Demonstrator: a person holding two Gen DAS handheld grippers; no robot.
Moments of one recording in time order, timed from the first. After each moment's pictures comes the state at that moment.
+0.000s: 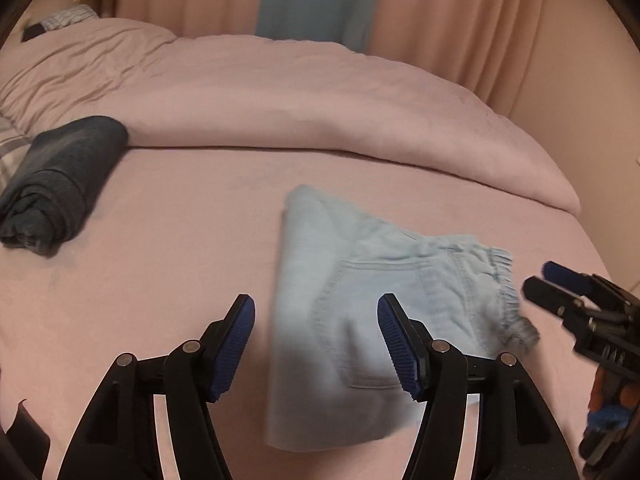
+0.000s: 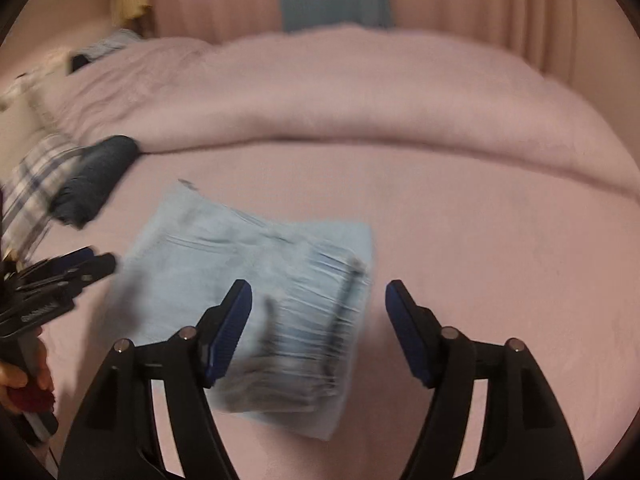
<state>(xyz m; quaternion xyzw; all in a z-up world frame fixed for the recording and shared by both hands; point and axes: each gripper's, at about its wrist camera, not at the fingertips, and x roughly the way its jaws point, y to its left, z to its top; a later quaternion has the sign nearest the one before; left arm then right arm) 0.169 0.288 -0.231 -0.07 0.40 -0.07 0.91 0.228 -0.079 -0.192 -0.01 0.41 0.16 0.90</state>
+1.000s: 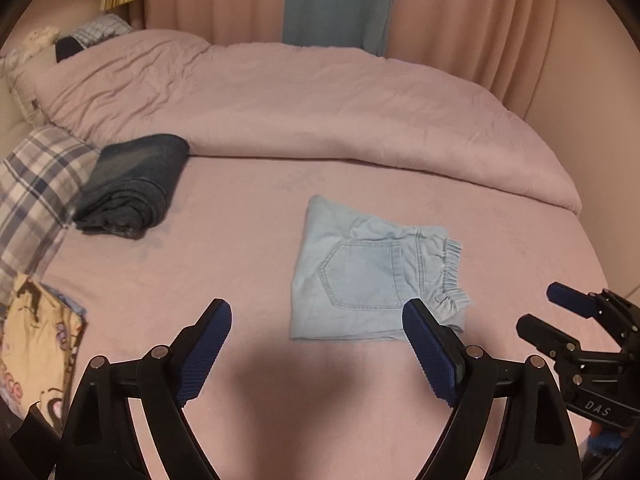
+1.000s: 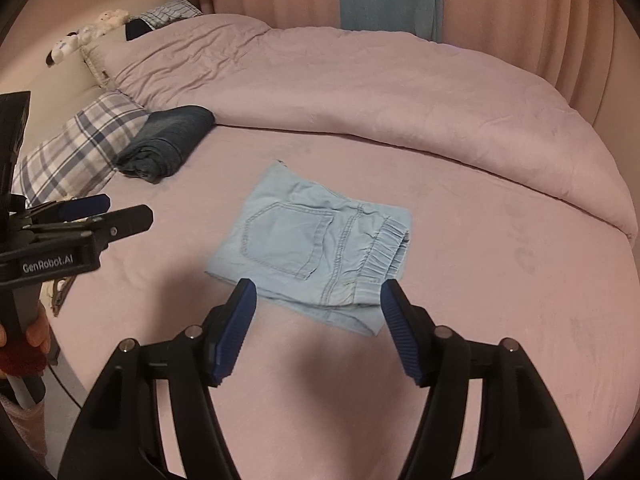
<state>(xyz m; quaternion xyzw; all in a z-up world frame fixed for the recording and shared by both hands) 0.087 0.284 -0.117 -0.05 0.44 0.00 0.90 0.153 -0.075 -0.100 -0.06 0.45 0.21 0.87</state>
